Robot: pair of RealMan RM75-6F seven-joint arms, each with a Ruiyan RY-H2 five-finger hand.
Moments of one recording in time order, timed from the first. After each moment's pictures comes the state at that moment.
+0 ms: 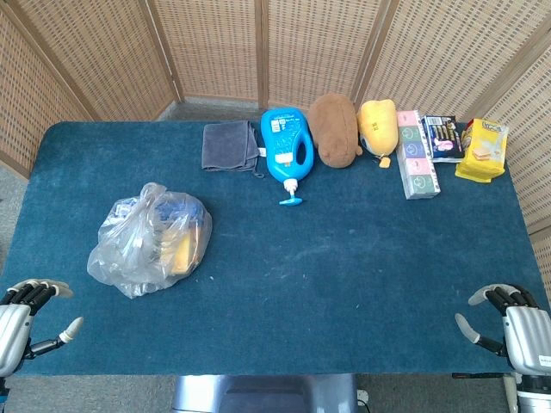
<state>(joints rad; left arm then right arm) 0.02 -0.95 0.06 -1.98 1.63 1.54 0.04 -0.03 -1.11 0.03 -1.70 -1.57 1.59 0.06</state>
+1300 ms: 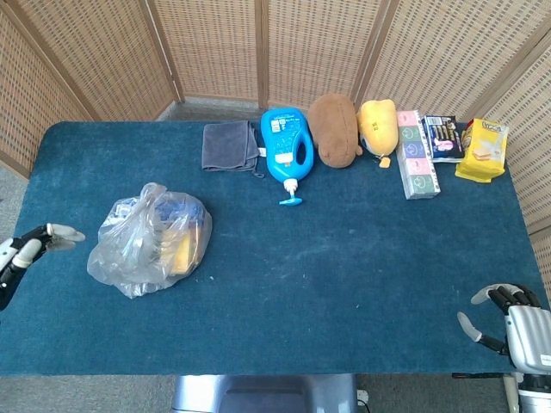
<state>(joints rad) -0.30 -0.65 -0.06 -1.88 1.56 1.10 -1.40 -0.03 -1.11 0.04 -1.70 -1.55 1.59 0.04</state>
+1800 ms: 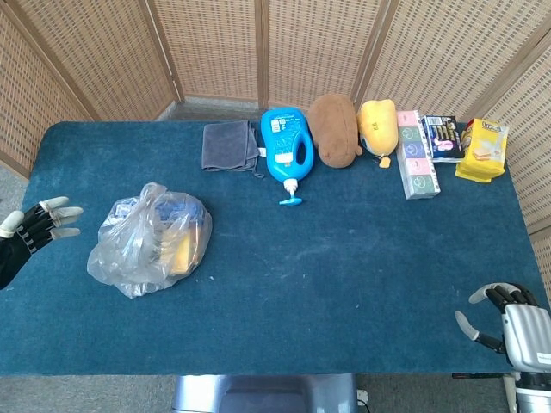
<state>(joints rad) -0.43 -0.67 -0.01 -1.62 1.73 1.02 -1.98 -0.02 -1.11 0.04 -1.70 -1.54 1.57 0.02</state>
